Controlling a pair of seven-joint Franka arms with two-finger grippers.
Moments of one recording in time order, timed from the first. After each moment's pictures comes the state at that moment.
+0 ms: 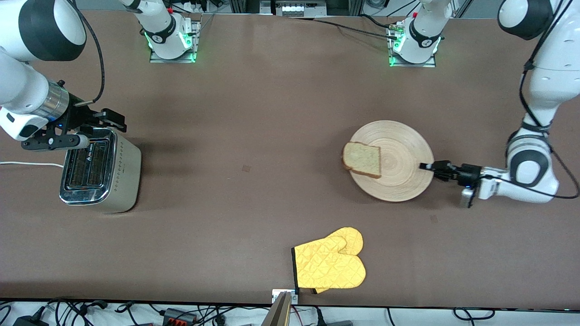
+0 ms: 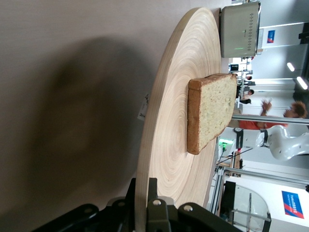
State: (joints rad) left arm 0.38 0.87 -0.21 -1.59 -0.75 1.63 0.91; right arm 0.05 0.07 0.01 -1.77 0.06 1.75 -0.01
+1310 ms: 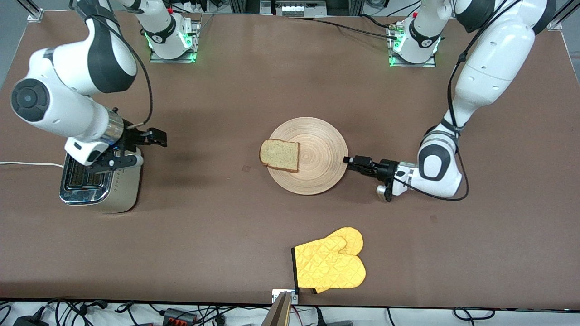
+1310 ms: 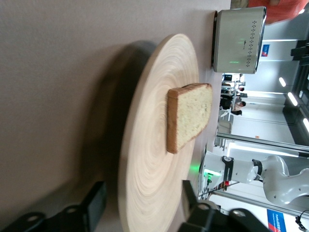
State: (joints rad) left arm 0.07 0.76 -0.23 -1.71 -0.95 1.85 0.71; right arm 0.18 0.24 0.03 -1.77 0.11 1.89 0.00
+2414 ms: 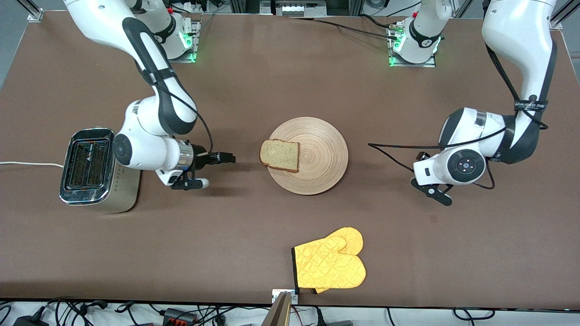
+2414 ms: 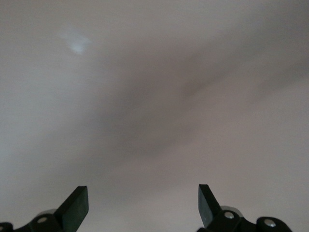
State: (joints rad) left arm 0.02 0.50 -0.21 -1.64 0.37 1.81 0.24; right arm 0.33 0.52 0.03 -1.77 0.63 2.15 0.00
